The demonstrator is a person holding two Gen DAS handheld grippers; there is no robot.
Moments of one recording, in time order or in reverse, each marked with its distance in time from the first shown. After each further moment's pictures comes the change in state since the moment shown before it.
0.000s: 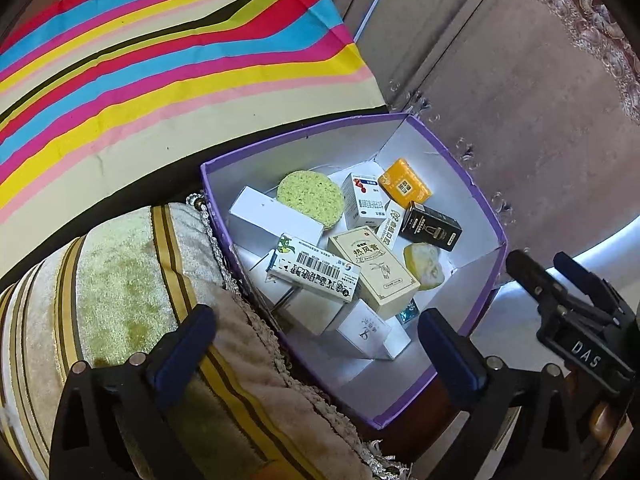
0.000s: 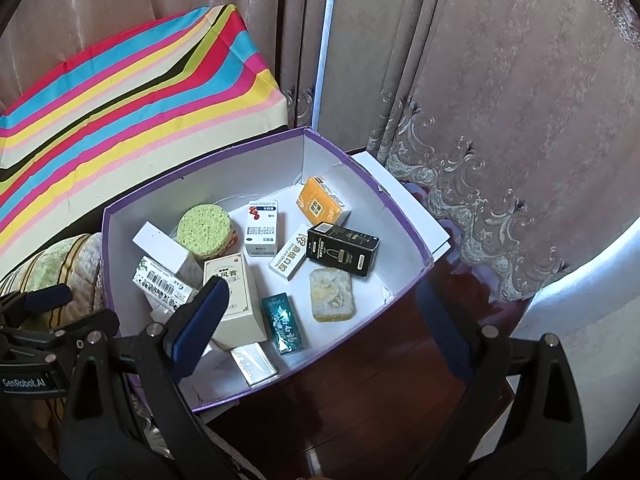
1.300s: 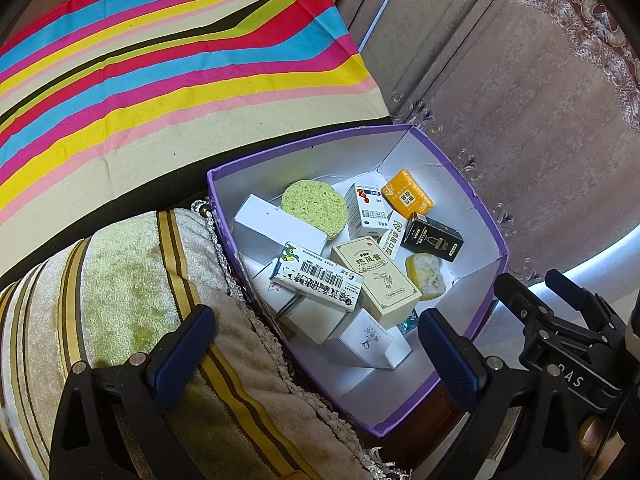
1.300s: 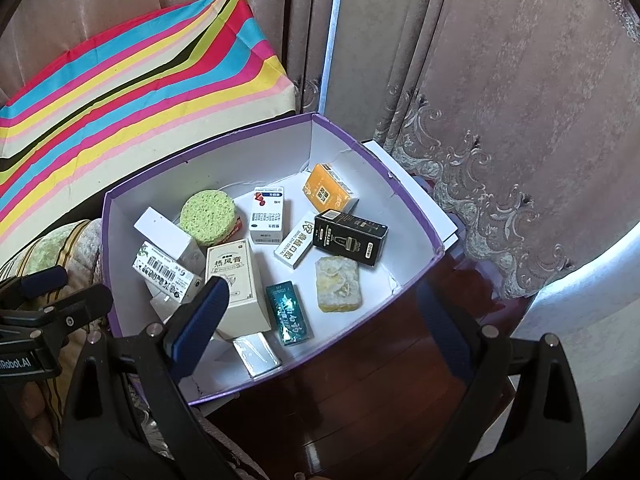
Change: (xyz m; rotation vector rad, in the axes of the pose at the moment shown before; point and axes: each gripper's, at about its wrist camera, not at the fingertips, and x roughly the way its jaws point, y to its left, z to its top) left arm -0.001 0.003 0.000 -0.016 -0.037 0.006; right arm 0.006 0.005 -0.008 -0.016 0.023 0.012
